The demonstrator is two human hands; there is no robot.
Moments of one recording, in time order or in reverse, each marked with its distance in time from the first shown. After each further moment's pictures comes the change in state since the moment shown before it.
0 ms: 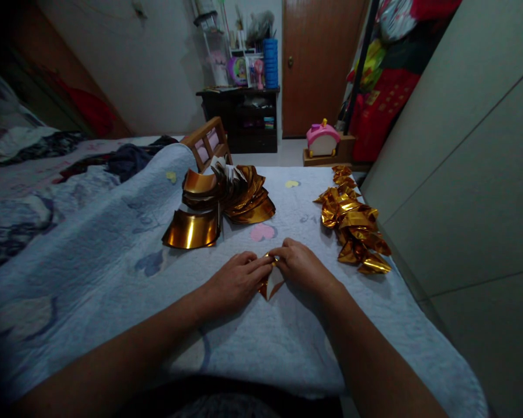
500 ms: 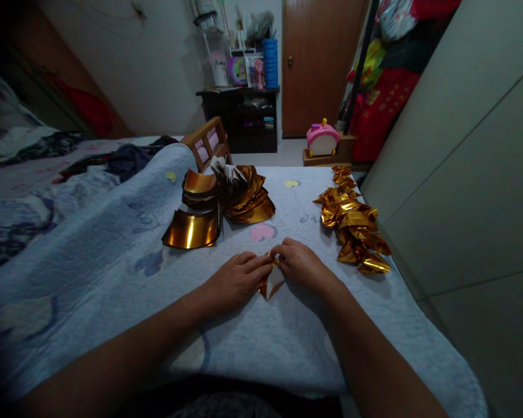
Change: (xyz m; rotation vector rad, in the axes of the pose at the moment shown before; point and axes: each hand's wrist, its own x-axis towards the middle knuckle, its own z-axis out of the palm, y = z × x) left_hand -0.002 -0.004 0.003 0.009 0.018 0.025; right_hand 0.001 0.003 -0.002 0.028 -0.003 0.004
